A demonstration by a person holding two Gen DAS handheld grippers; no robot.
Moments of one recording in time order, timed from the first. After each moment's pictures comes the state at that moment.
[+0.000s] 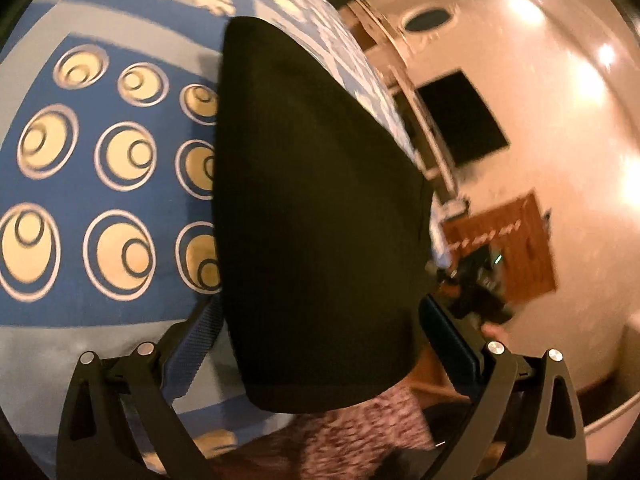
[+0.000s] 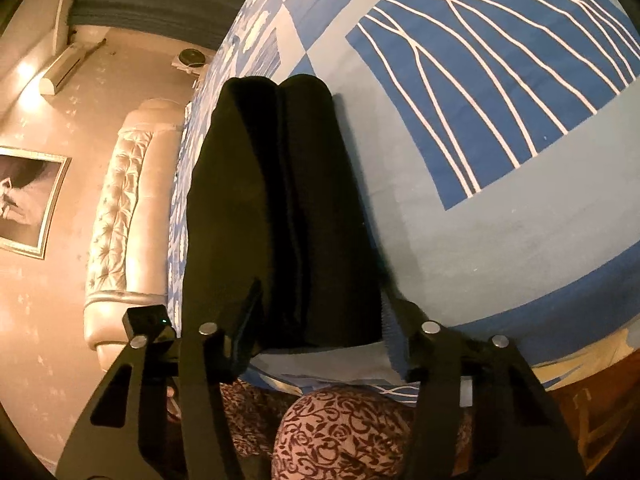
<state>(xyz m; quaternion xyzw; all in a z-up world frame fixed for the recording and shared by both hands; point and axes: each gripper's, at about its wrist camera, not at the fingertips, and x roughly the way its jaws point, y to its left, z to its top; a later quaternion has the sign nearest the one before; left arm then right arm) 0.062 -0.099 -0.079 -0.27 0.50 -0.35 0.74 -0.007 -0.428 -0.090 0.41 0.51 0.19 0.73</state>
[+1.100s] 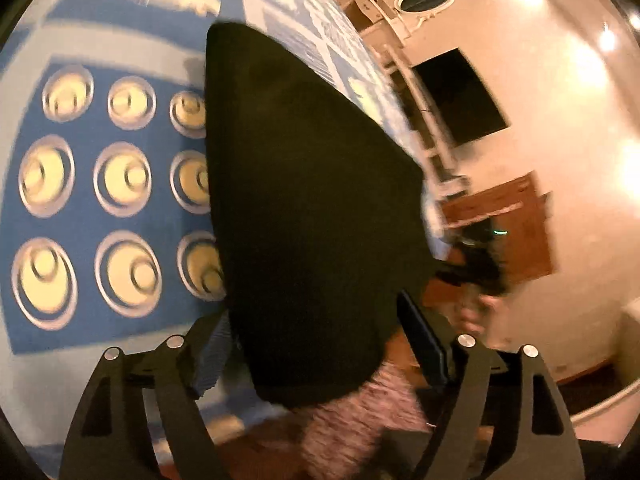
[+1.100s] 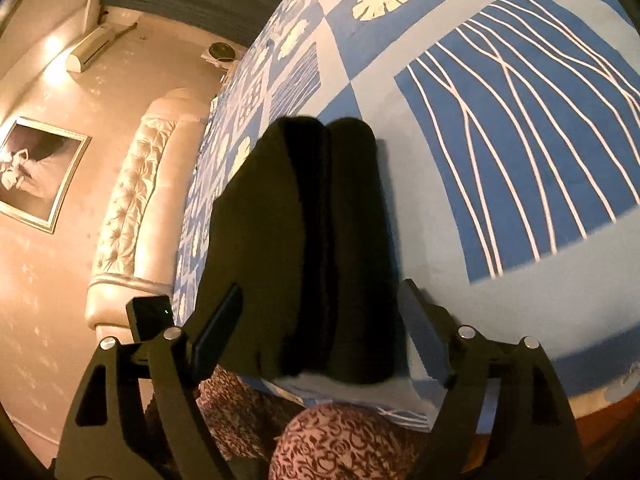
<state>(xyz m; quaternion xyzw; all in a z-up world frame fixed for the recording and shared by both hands) 0.083 -0.097 -0.075 -0.28 0.54 -0.38 0.70 0.026 -0.439 -0.067 0.39 0.48 0.23 0.75</state>
